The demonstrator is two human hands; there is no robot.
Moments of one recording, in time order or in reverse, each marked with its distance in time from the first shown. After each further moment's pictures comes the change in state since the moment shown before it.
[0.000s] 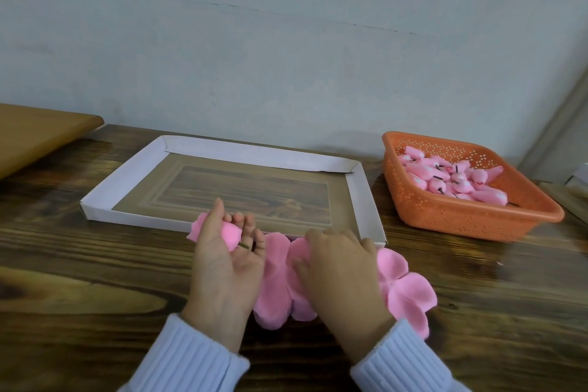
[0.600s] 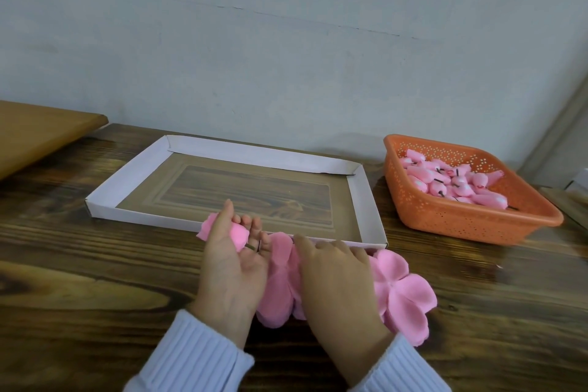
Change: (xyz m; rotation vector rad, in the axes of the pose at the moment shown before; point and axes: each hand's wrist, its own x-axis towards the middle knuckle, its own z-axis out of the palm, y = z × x) left_hand 0.003 -0.006 -0.003 0.070 0.001 0.016; right_hand -0.014 -0.005 0.003 -0.054 -0.018 -0.127
